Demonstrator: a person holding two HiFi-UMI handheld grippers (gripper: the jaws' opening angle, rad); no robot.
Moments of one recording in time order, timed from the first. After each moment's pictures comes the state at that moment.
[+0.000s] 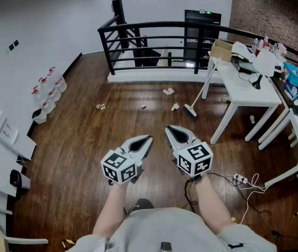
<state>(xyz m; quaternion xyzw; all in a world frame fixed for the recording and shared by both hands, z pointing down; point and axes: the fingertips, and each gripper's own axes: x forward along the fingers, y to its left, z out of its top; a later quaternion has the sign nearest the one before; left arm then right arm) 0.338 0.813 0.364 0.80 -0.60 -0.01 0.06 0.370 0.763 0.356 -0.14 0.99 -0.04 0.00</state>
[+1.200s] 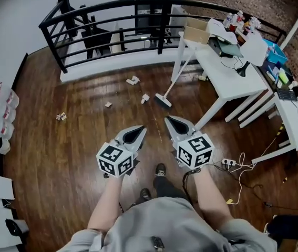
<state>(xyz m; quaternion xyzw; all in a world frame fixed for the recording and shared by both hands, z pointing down) 0.172 0.524 0.401 0.86 -0.49 -0.01 0.12 0.236 0.485 0.380 -0.30 0.95 -0.08 -0.06</state>
